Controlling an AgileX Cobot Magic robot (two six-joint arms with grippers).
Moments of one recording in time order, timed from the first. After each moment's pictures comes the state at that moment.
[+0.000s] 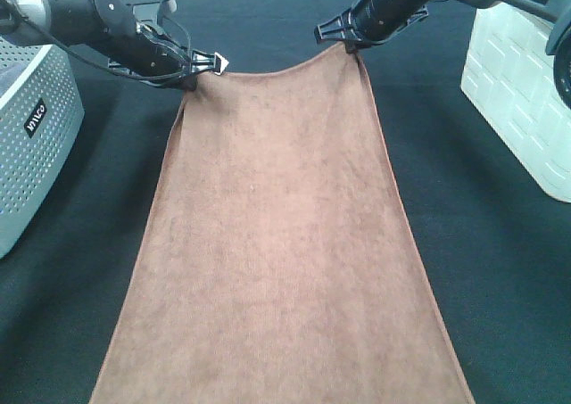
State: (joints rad) left arm -0.23 2.44 -1.96 -0.29 0.39 0.13; right arm 0.27 2.50 -2.26 0.00 0.57 -0.14
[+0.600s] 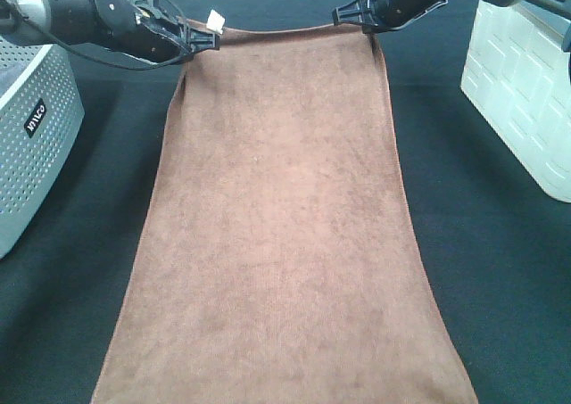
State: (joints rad) left arm -0.23 2.44 -1.96 -0.28 0.19 0.14; right arm 0.22 2.50 -2.26 0.03 0.46 -0.14
